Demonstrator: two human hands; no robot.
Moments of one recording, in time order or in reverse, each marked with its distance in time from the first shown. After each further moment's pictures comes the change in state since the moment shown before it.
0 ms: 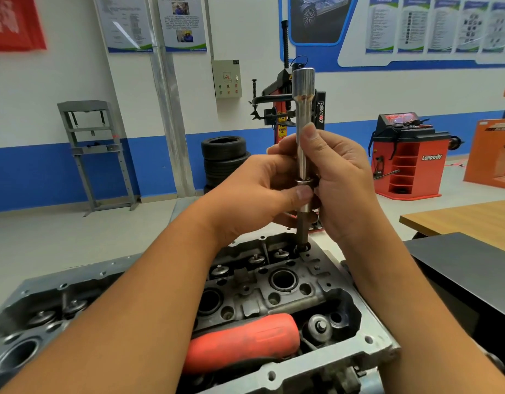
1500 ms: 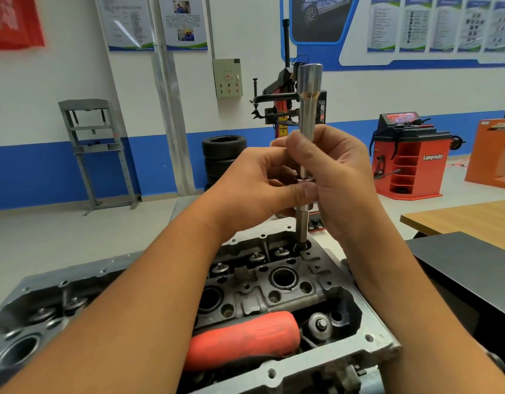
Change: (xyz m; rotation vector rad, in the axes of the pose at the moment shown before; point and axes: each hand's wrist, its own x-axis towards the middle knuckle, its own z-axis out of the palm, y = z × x) left_hand 0.003 -0.001 -0.001 0.038 0.089 0.086; right_hand -0.001 0.000 -0.002 -0.027 0.007 -0.011
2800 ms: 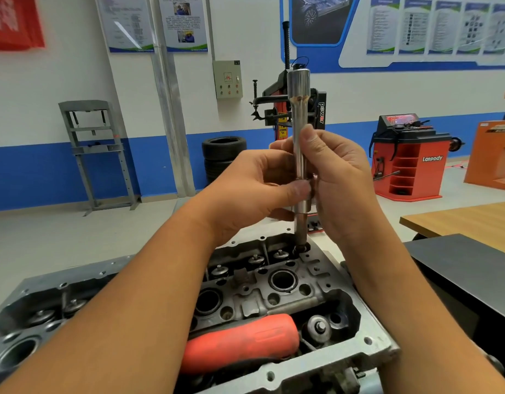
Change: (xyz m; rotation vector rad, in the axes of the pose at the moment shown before) left_hand -0.002 0.002 -0.002 -0.058 -0.017 -0.067; right_hand 0.001 -0.001 0.002 0.033 0.005 0.037
